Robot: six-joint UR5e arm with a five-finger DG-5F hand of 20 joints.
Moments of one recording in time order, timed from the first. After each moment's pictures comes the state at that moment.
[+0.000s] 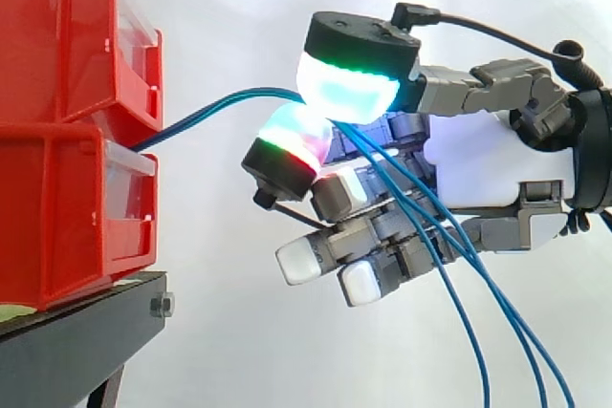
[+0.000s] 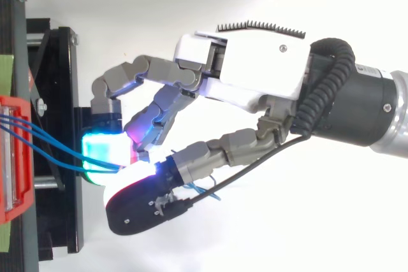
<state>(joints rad) 0.16 -2.28 -1.13 -2.89 -1.21 -0.05</state>
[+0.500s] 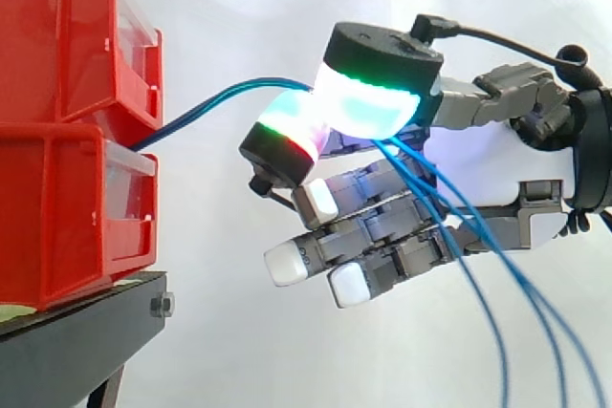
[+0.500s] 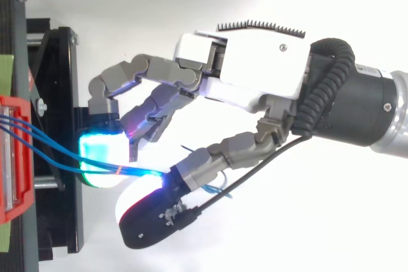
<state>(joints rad) 0.16 -2.28 -1.13 -2.89 -1.21 -0.04</state>
